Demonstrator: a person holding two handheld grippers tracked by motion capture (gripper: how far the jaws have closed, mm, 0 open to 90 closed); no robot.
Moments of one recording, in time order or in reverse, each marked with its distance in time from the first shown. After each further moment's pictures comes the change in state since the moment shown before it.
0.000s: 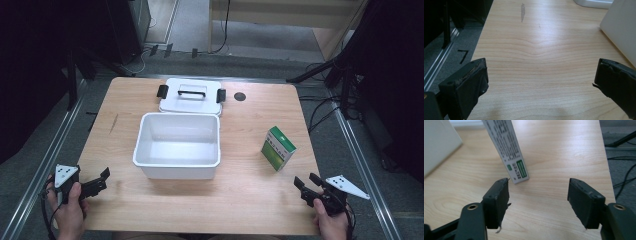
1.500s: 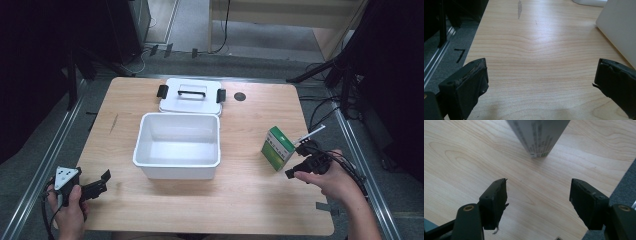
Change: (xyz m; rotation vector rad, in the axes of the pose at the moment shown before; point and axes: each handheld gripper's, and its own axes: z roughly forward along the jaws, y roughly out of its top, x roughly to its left) left arm -0.001 -0.005 -0.003 0.003 -0.026 0.000; right arm 0.040 0.128 0.045 0.809 -0.003 -0.242
